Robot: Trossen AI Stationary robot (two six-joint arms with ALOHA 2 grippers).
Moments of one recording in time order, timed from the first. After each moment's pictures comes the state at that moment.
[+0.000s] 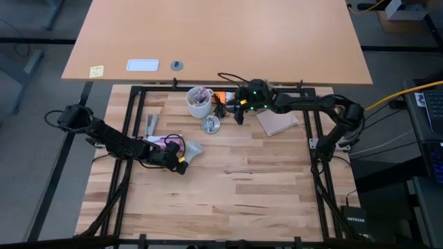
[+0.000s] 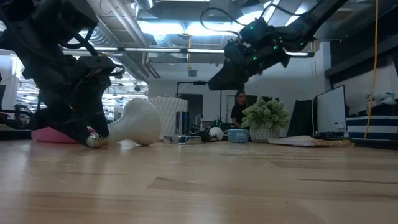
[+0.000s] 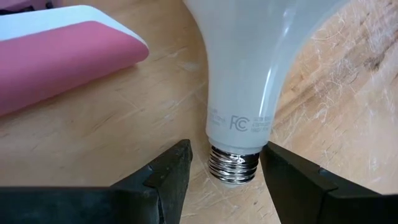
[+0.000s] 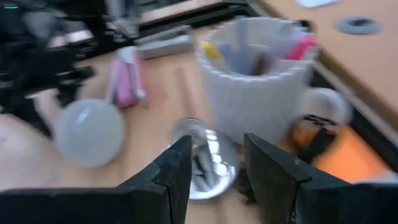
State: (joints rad) left arm -0.30 1.33 0.42 -0.05 -0.30 -1.31; right arm -0.50 1.67 0.98 0.22 -0.39 0.00
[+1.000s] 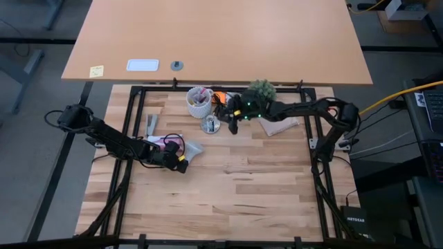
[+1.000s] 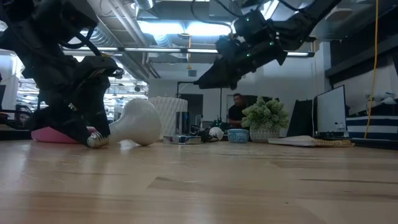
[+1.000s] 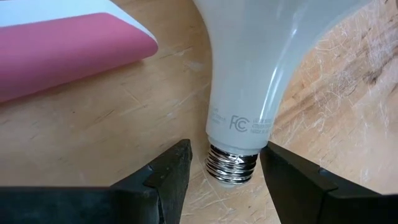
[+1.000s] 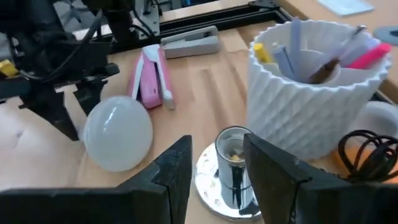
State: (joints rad) left arm -0.30 1.33 0.42 -0.05 -0.30 -1.39; right arm -0.36 1.70 0.98 0.29 -0.24 0.01
